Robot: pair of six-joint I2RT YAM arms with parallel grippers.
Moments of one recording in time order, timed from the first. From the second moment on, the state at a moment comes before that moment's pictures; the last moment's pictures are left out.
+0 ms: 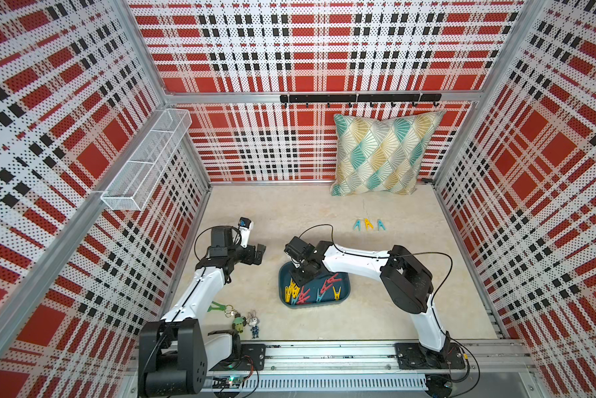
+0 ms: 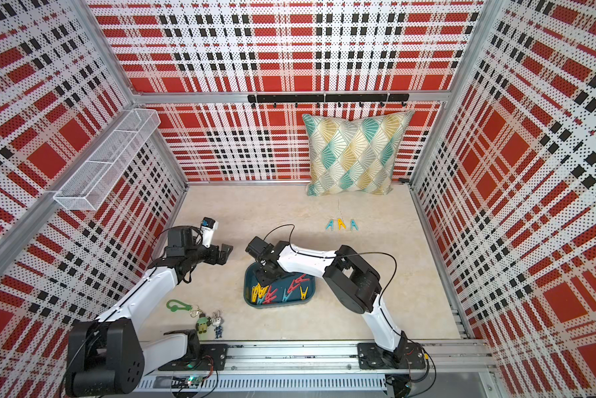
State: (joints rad) left arm 0.06 1.19 0.65 -0.22 0.29 0.22; right arm 1.01 2.10 1.54 -0.64 -0.05 0.41
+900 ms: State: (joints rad) left arm 0.07 1.19 0.65 -0.22 0.31 0.22; right arm 0.98 1.59 1.28 -0.59 0.11 0.39
